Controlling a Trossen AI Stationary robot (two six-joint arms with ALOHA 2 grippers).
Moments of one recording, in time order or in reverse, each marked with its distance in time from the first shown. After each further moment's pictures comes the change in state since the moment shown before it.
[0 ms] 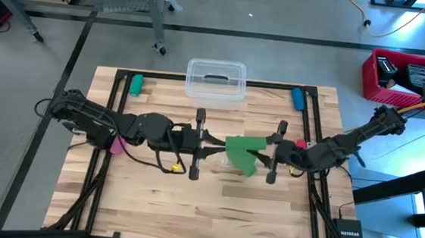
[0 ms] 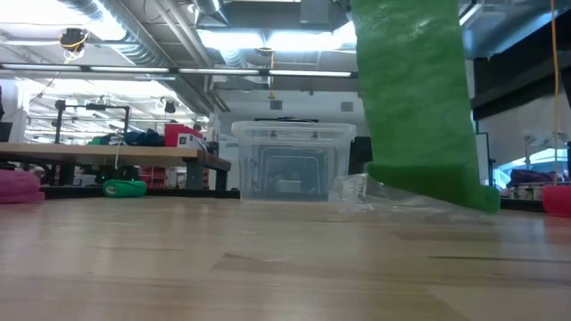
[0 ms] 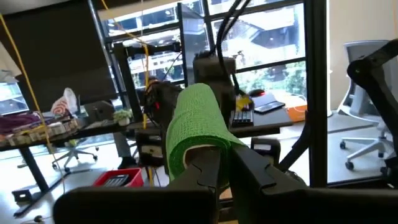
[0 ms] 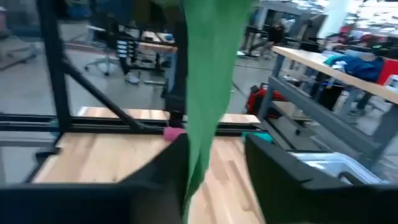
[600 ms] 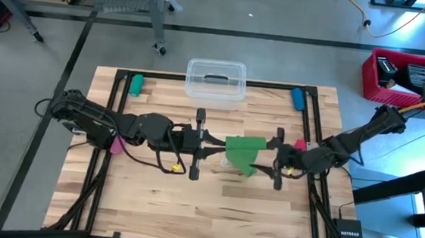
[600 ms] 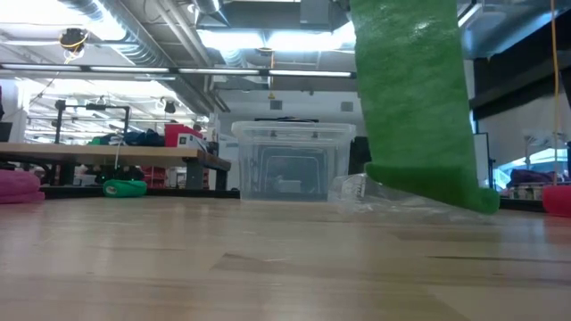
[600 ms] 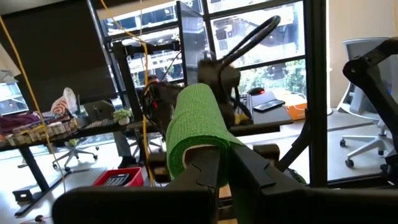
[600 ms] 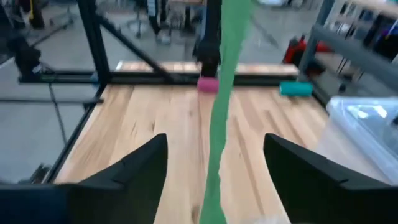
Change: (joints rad) left arm 0.000 0.000 0.000 -0.001 -0.003 0.006; right arm 0.009 -0.046 -0.067 -0.205 -0.135 0.211
